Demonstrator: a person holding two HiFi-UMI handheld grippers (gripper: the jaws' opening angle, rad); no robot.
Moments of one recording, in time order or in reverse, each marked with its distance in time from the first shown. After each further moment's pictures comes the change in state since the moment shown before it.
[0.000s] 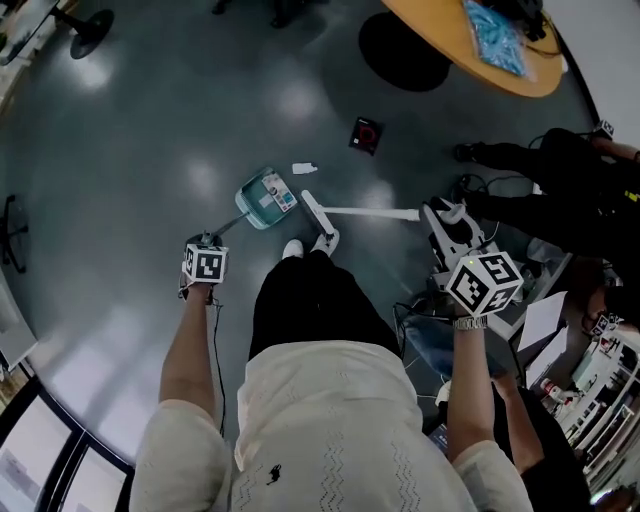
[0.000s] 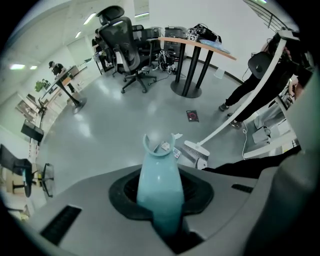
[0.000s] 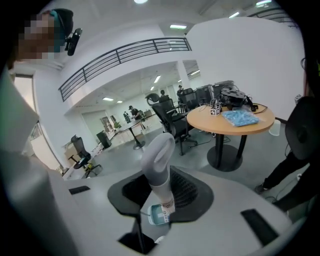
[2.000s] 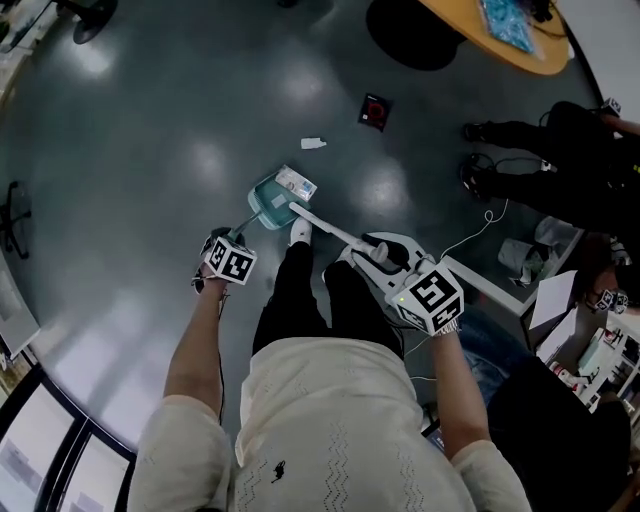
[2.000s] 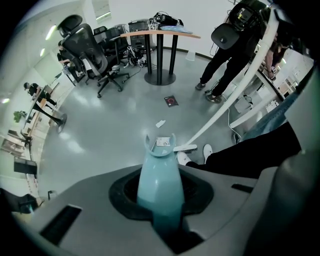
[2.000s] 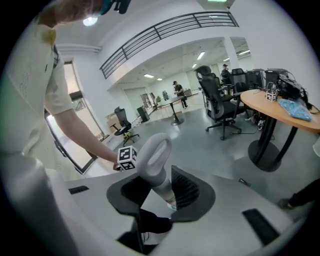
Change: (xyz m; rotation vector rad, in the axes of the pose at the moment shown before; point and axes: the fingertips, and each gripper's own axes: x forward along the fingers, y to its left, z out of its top) left arm -0.013 -0.067 -0.071 0.291 0.076 -0.061; right arm -0.016 0.157 -0.150 -0.308 0.249 0.387
